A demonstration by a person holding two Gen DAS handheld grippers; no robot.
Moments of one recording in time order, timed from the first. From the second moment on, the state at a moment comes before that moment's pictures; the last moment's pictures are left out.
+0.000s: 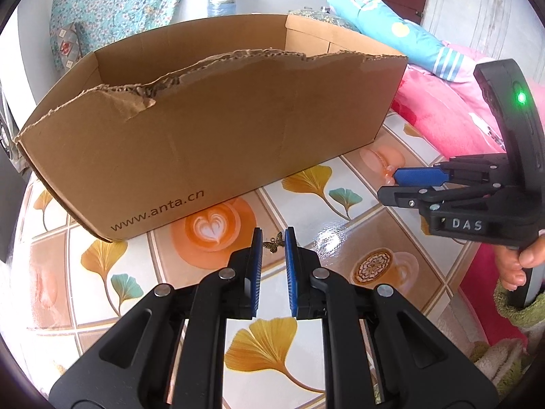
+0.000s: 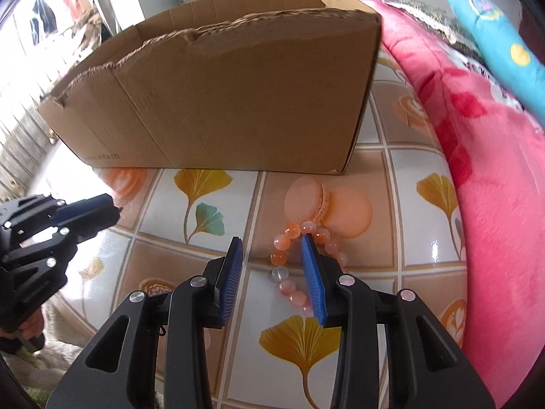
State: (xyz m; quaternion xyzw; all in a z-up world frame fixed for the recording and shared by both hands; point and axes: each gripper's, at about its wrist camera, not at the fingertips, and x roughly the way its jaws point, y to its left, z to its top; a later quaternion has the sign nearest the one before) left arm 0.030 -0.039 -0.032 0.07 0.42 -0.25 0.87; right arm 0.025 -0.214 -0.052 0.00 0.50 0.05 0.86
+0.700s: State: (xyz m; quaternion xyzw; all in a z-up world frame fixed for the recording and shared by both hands) left arm 0.028 -0.030 -0.027 0.06 0.42 -0.23 0.88; right arm 0.030 -0.259 -0.053 0.17 0.49 0.05 0.86
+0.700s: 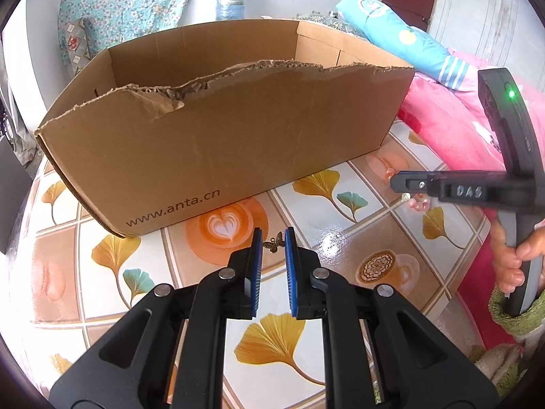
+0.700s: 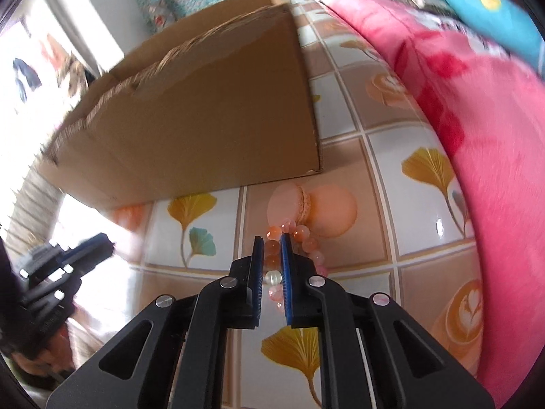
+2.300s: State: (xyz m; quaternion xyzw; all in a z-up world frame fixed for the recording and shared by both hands) left arm 0.031 -0.029 0.104 0.05 0.30 -0.29 0.91; right arm 0.051 -0.290 0.074 0.33 0.30 0.26 0.86
